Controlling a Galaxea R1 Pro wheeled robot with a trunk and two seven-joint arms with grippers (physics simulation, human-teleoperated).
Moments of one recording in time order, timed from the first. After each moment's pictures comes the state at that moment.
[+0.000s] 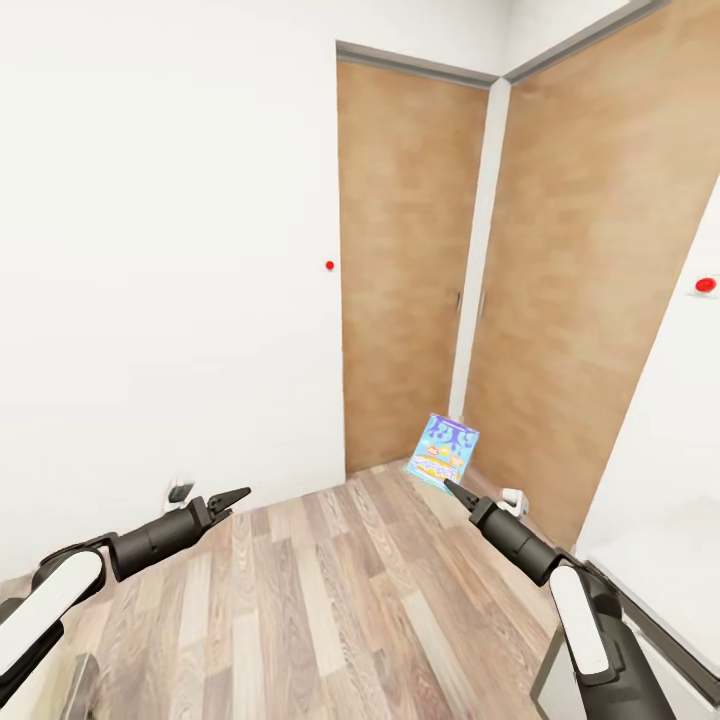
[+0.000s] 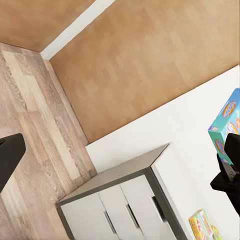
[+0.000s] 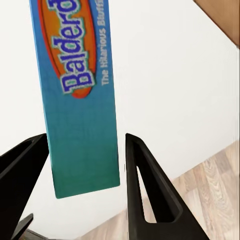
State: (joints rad) left arm -0.37 0.55 -0.30 -1.37 1.42 0.56 -0.22; right arm -0.36 0.03 -0.29 -1.24 -0.58 0.59 0.63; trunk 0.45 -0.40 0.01
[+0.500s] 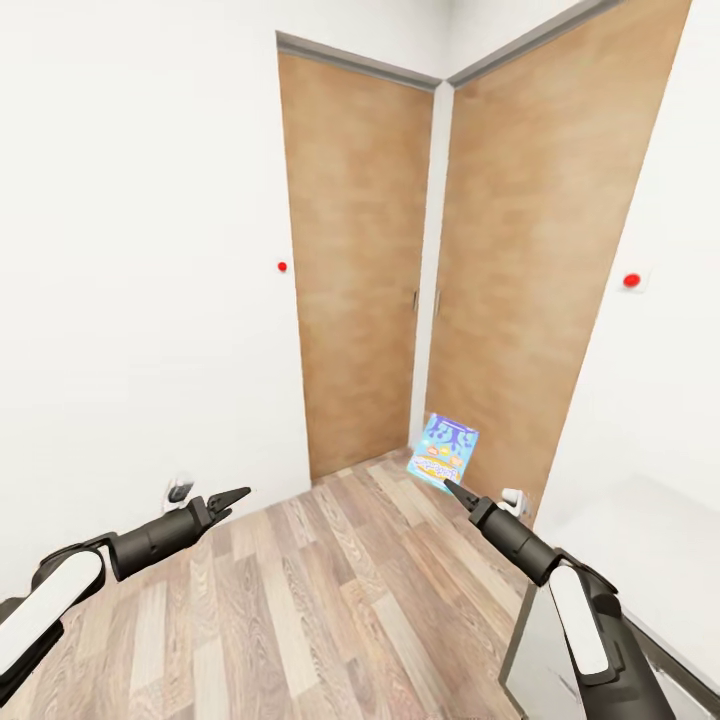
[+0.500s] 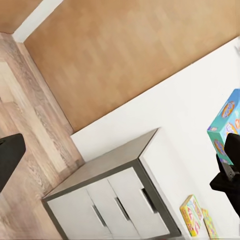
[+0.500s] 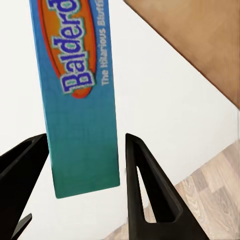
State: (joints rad) left arm -0.37 0.55 -0.30 -1.37 1.42 0.56 -0.22; right arm -0.36 0.03 -0.29 -1.24 -0.58 0.58 0.63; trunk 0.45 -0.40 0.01
